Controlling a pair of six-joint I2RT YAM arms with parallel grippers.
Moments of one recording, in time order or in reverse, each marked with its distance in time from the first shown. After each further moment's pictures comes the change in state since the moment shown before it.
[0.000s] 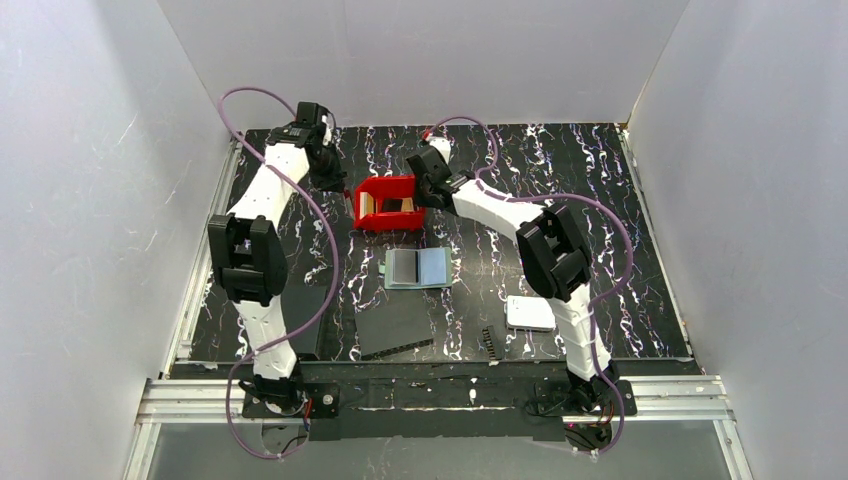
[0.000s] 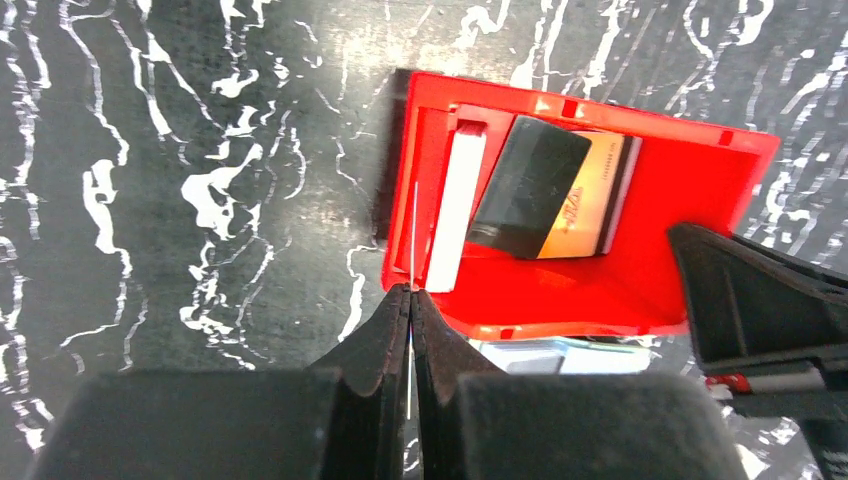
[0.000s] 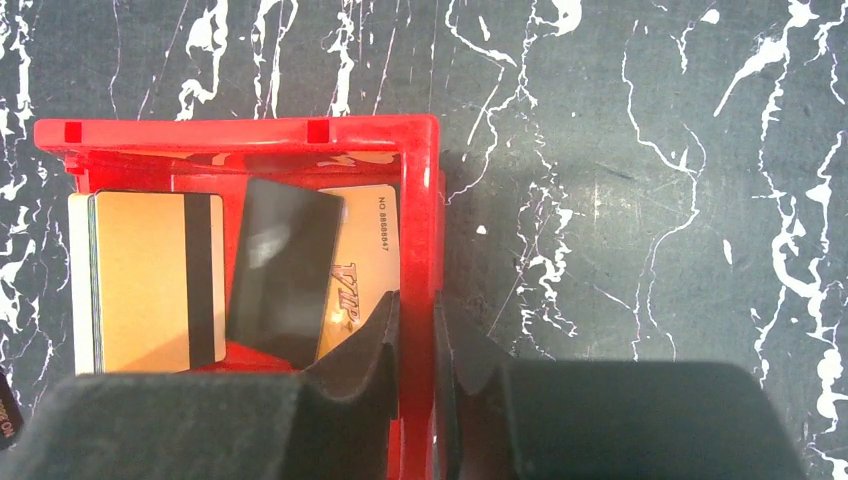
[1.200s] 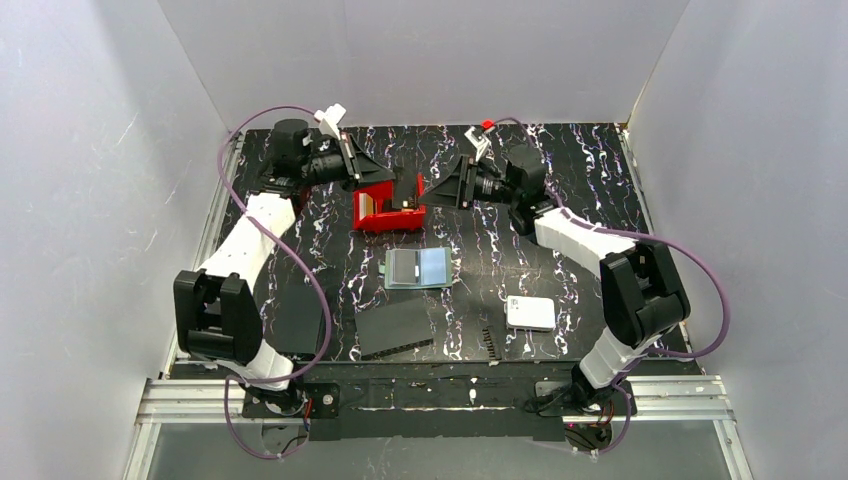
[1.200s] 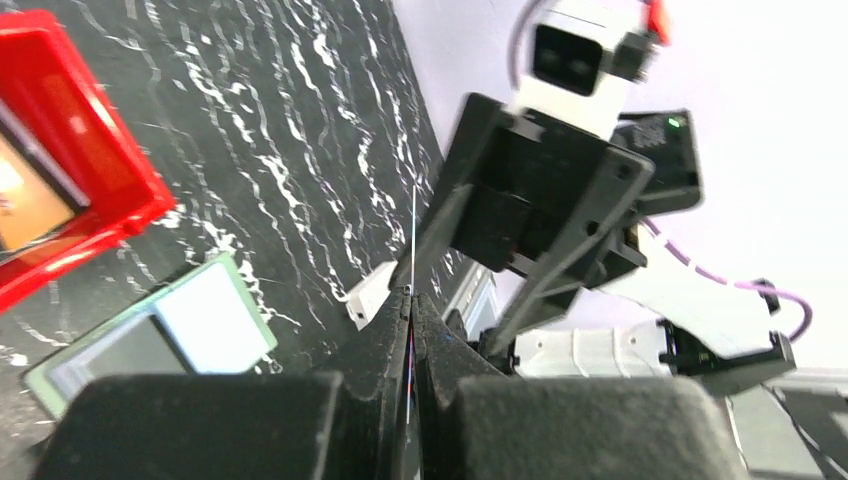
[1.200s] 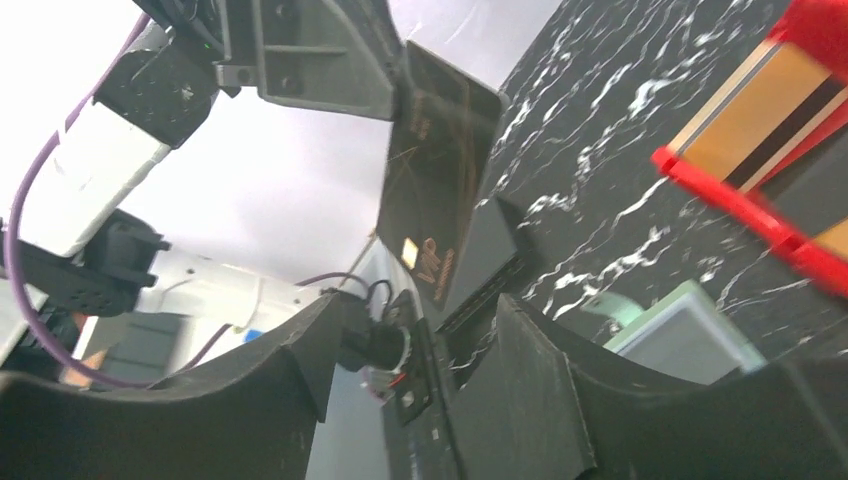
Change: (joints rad) left arm 0.015 -0.416 -0.534 0.803 0.892 -0.363; right arm -0.245 -0.551 -0.678 0.858 -1.196 0.309
